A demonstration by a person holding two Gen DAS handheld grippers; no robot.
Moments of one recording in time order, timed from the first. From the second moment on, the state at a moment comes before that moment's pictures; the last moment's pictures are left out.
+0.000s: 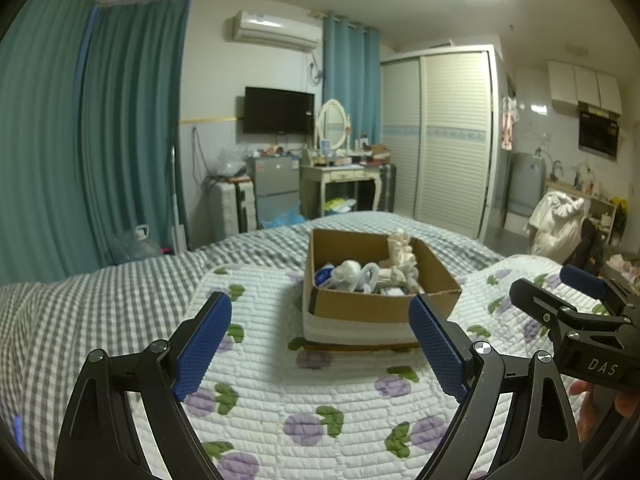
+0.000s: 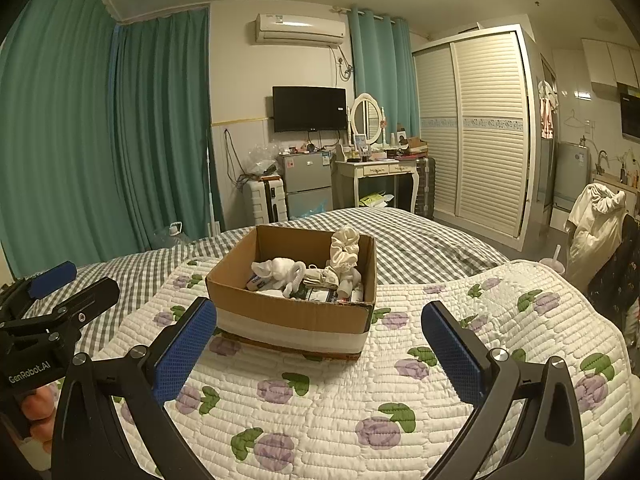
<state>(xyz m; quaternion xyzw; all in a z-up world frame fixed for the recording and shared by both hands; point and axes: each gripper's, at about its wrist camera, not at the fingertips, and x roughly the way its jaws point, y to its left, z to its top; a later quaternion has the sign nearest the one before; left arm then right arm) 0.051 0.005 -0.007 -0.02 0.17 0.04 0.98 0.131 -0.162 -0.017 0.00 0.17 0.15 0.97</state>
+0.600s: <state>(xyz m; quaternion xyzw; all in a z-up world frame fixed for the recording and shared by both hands) 0.051 0.005 -0.009 -0.02 0.17 0.05 0.98 0.130 -0.162 -0.017 0.00 0.17 0.15 0.97</state>
